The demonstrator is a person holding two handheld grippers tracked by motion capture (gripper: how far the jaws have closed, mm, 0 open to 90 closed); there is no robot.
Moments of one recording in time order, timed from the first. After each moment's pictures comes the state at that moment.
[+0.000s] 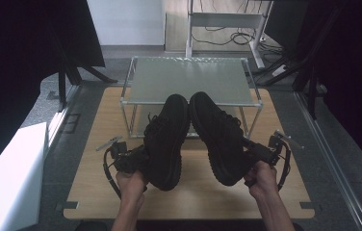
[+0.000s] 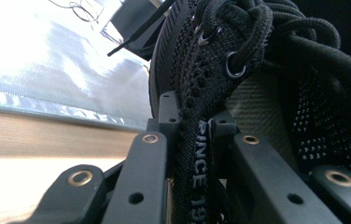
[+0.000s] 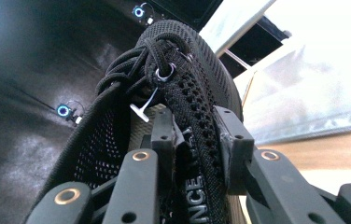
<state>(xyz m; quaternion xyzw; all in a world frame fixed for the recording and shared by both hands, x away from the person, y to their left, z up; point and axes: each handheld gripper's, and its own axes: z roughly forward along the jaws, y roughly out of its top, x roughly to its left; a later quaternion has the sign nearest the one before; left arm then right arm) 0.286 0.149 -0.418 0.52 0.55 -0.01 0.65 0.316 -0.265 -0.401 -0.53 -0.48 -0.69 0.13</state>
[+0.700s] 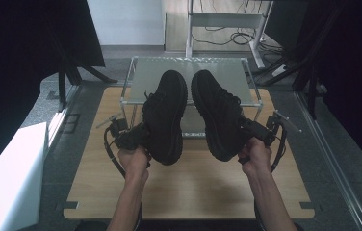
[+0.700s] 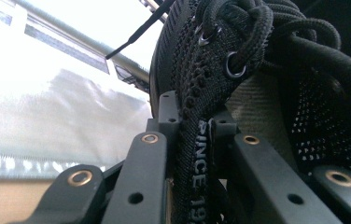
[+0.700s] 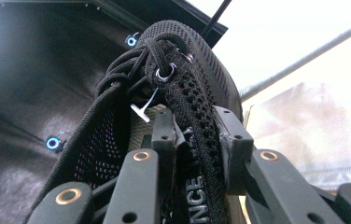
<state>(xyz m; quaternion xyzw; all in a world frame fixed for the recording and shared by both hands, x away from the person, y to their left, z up) 0.336 0.144 -0.375 0.50 0.57 0.03 0.65 0.359 -0.252 -0.371 -0.56 -0.44 -0.70 0.10</state>
